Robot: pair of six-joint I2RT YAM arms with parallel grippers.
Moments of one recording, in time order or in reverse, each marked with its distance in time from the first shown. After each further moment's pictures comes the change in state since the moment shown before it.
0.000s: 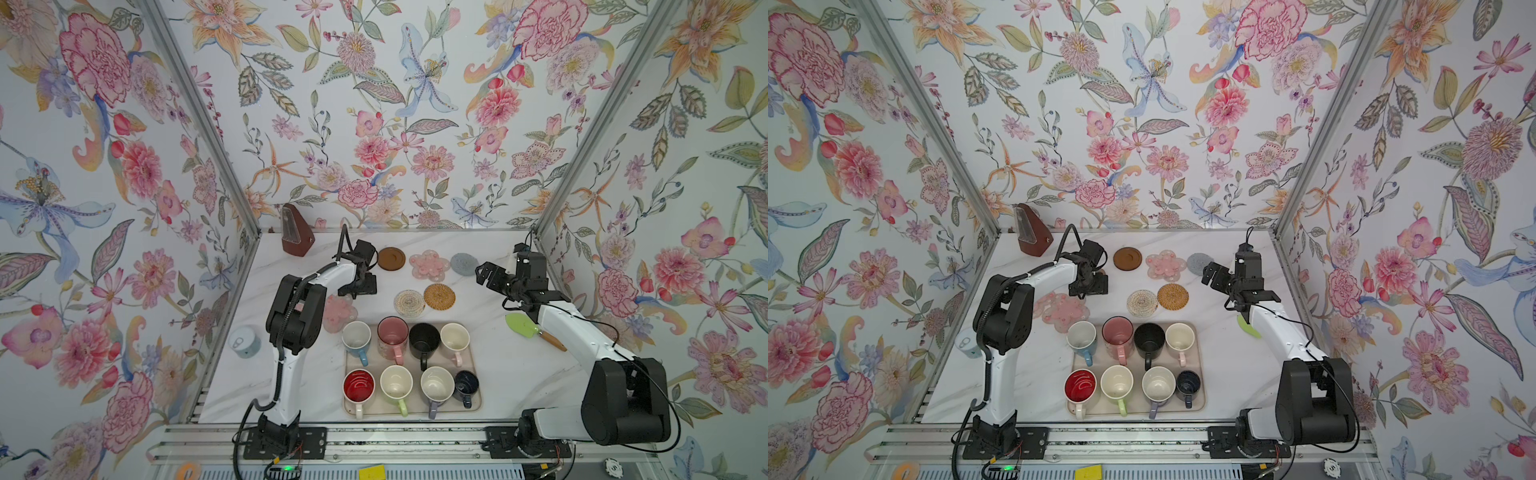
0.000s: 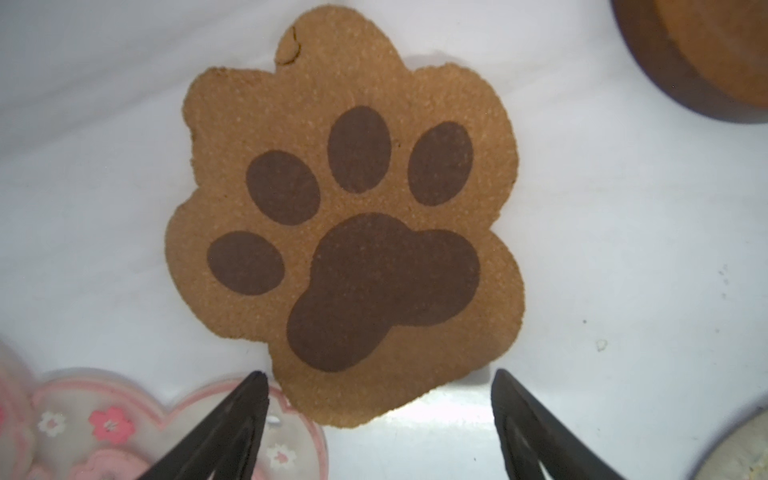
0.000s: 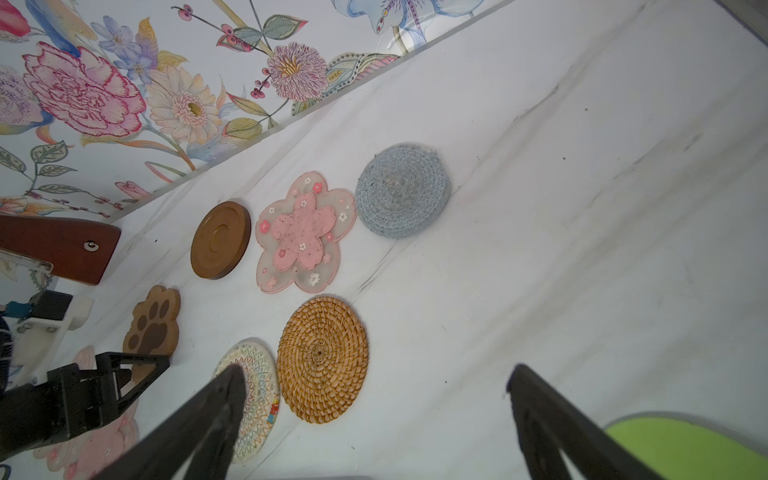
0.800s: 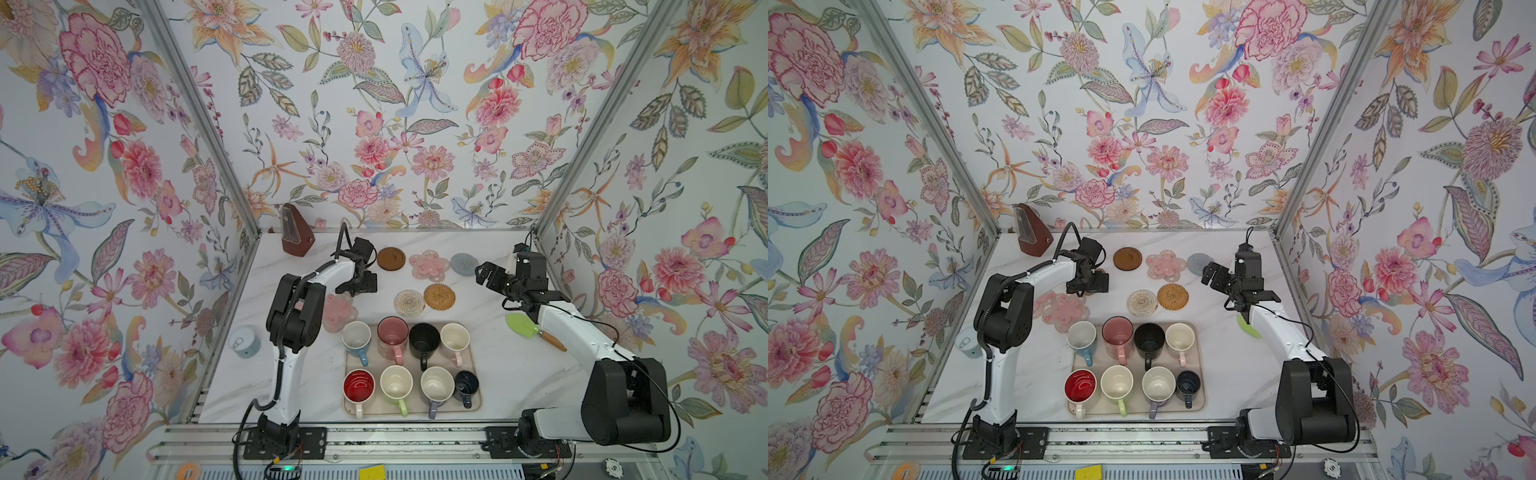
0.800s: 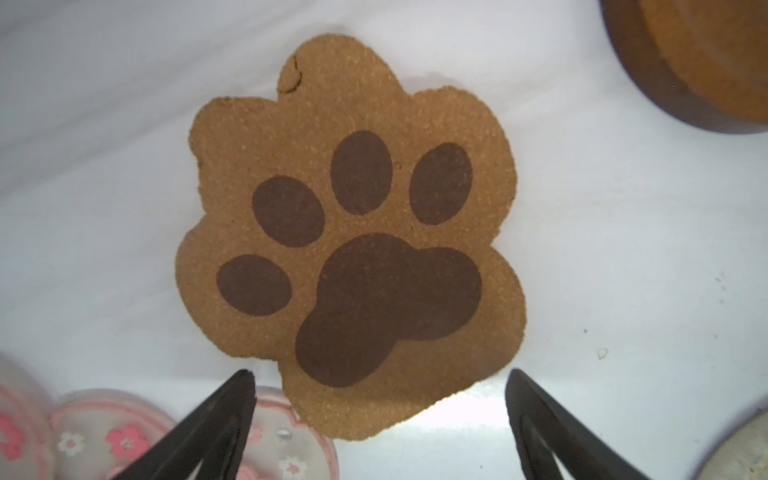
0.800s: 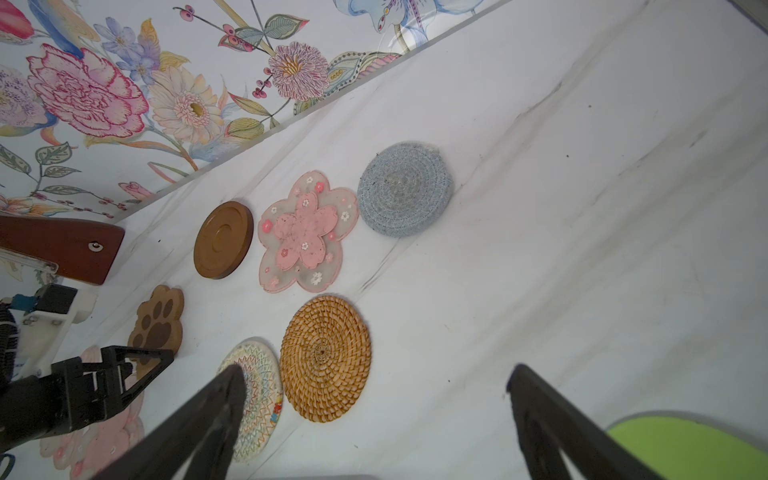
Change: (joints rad) left arm 0.011 0.013 0.033 -0.021 0.005 0.044; right arm 0.000 0.000 0.000 0.000 -0.005 0.009
